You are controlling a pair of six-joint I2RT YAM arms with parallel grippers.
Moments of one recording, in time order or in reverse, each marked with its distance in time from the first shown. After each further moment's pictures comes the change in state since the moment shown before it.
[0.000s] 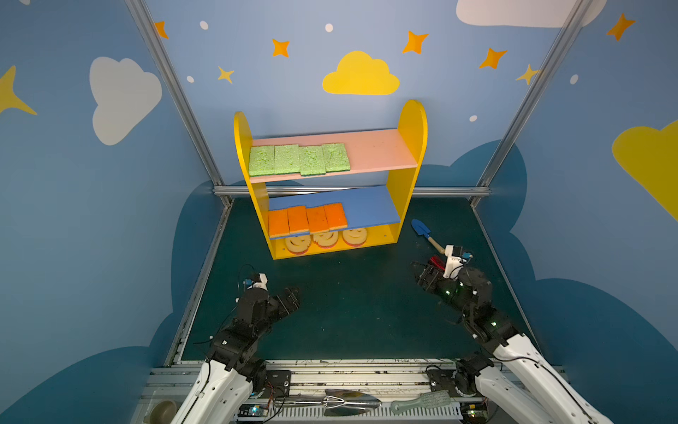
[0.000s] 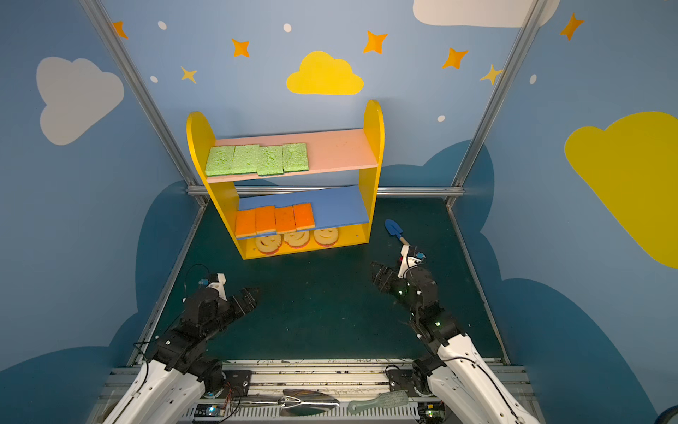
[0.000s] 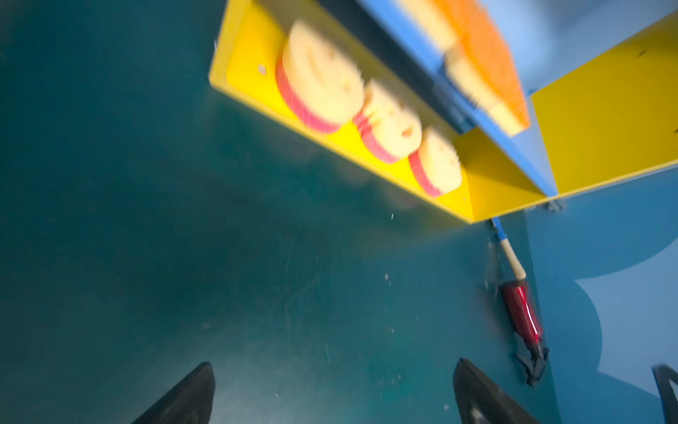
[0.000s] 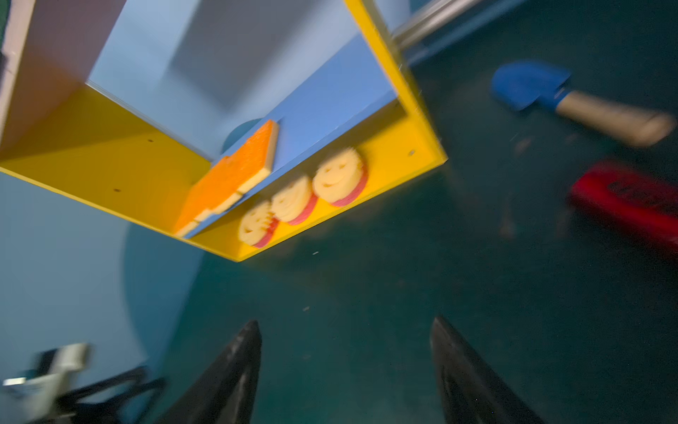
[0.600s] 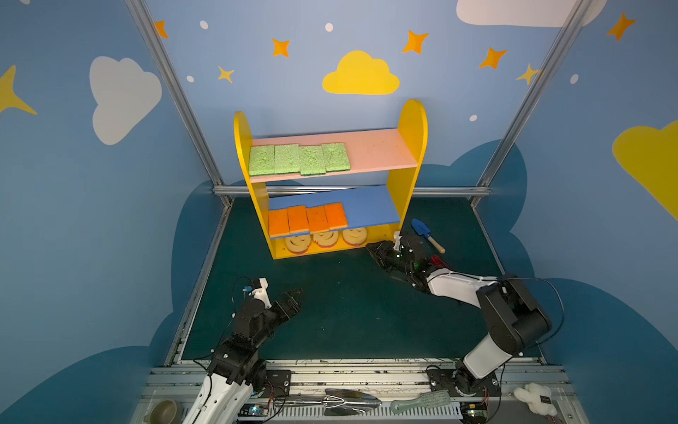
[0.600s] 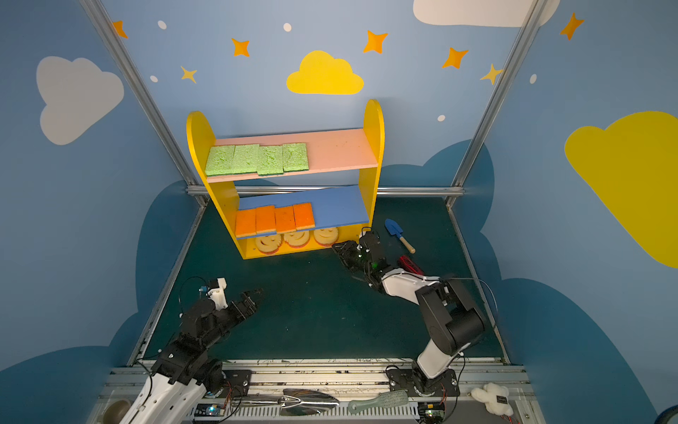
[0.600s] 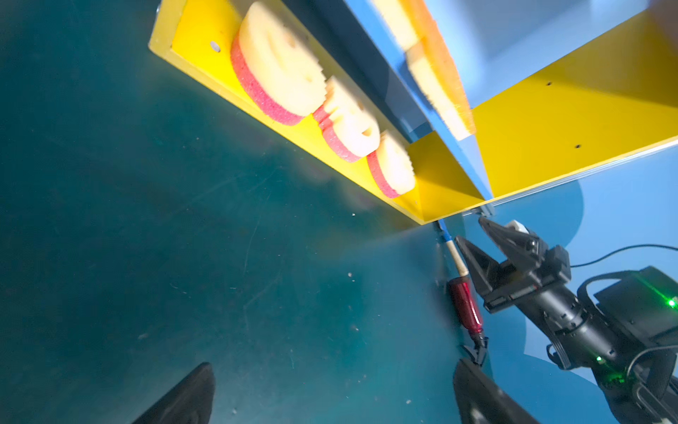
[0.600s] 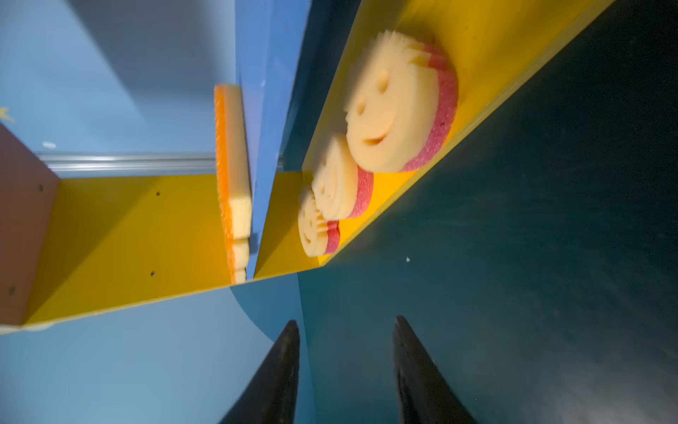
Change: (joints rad) left arm 0.000 -0.176 -0.152 0.106 0.133 -0.103; right arm 0.079 0.972 0.252 0.633 -0.372 0.617
